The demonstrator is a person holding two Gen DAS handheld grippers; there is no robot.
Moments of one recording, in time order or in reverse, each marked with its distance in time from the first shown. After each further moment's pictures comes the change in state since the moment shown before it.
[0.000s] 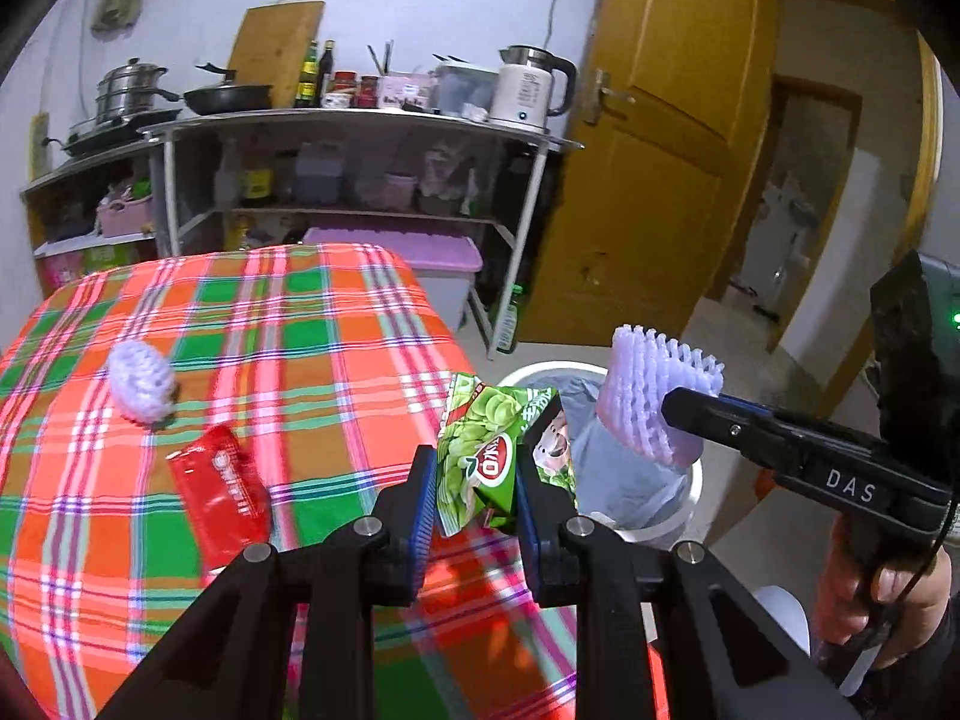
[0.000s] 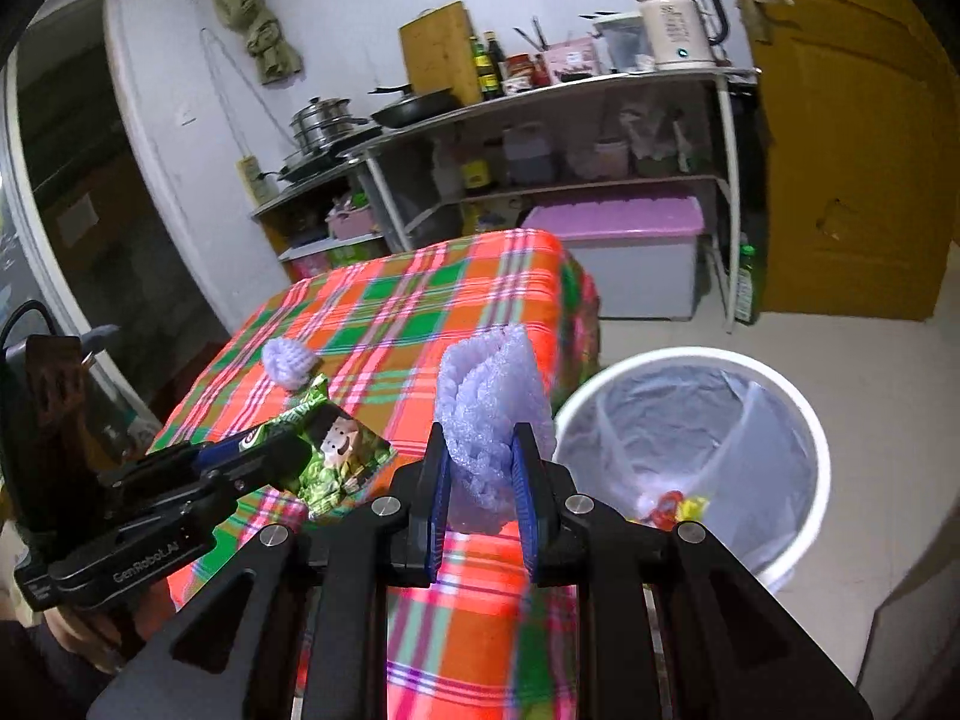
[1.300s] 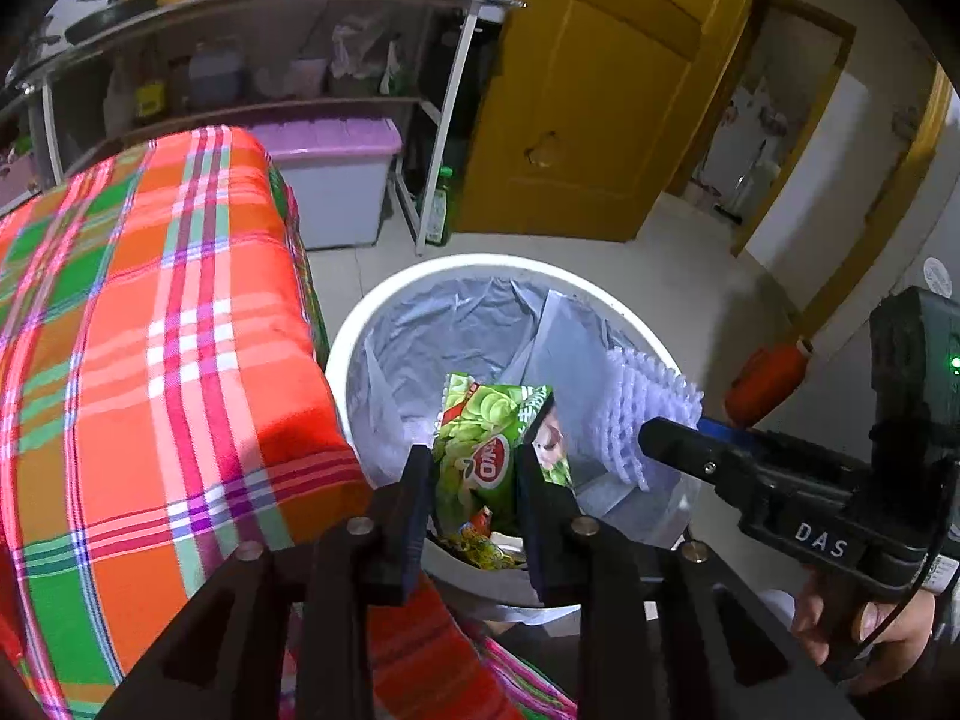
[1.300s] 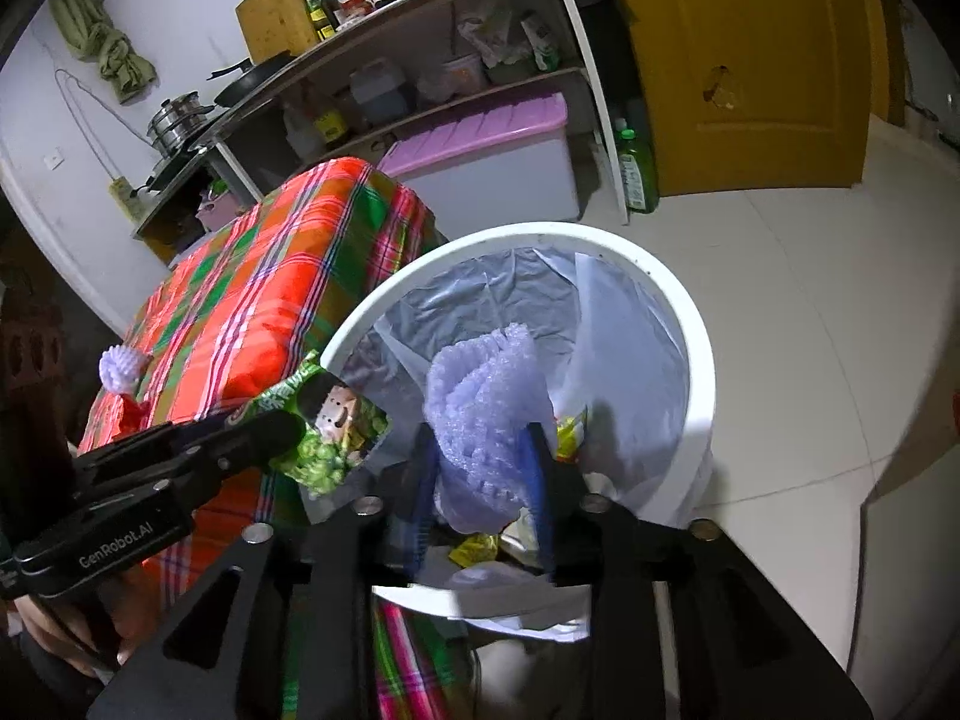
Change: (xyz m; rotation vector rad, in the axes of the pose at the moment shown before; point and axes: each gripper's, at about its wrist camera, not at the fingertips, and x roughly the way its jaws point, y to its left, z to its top) left arm 0.162 -0.062 -0.002 0.044 0.295 -0.123; right arm 0.051 -0.135 -0.029 0.227 0.149 -0.166
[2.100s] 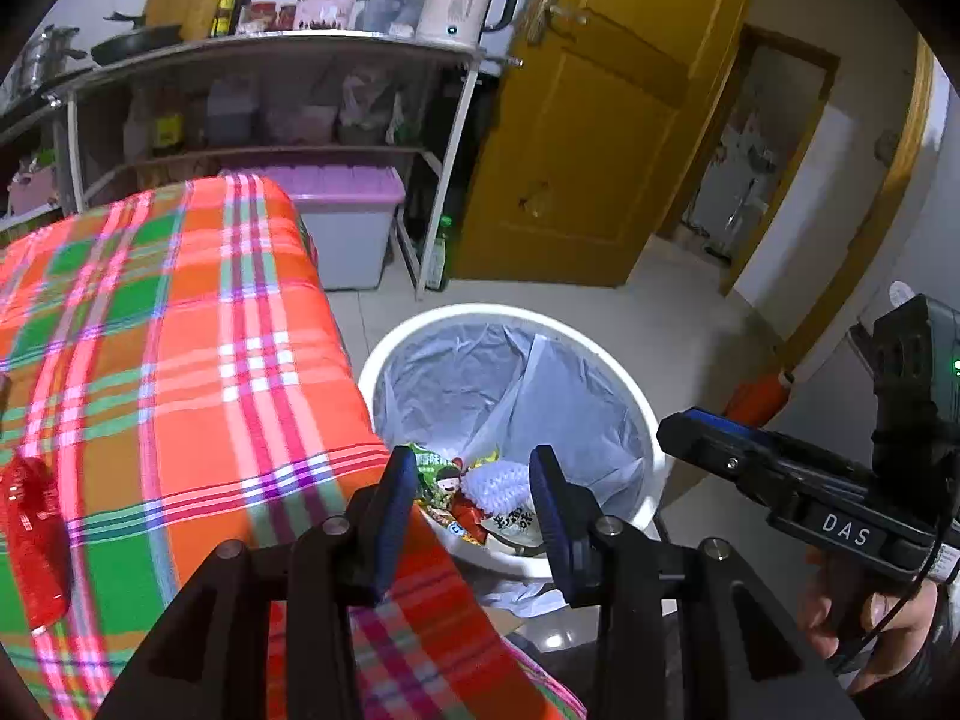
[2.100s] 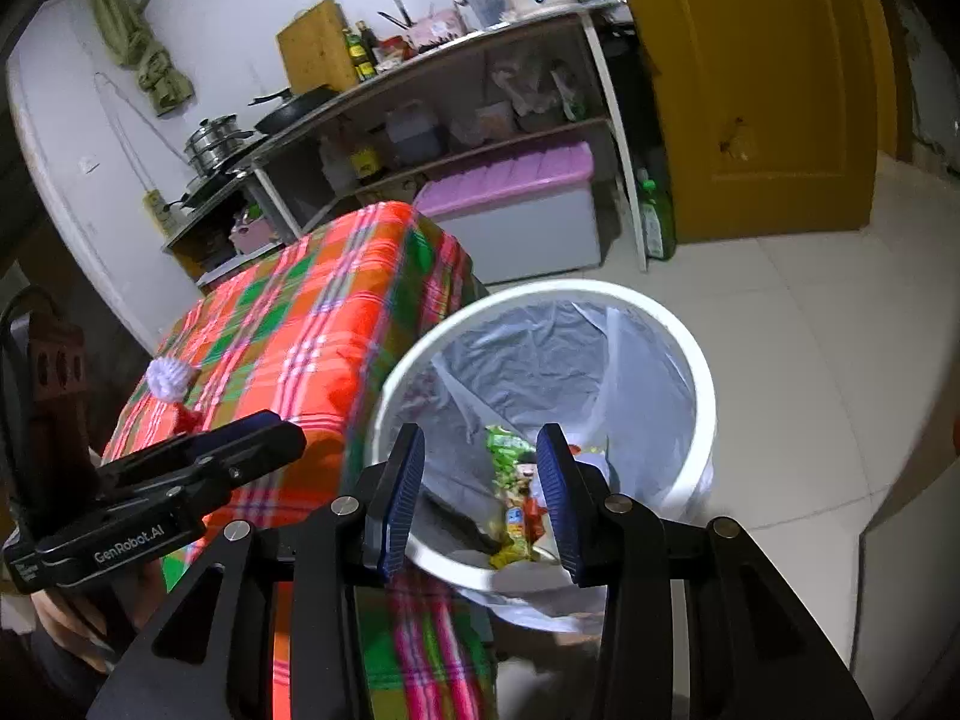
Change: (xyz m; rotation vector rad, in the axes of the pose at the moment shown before) left arm -0.065 0.000 -0.013 -0.003 -0.138 -0.010; right arm -0.052 0.031 -0.006 -0.054 -0.108 0.039
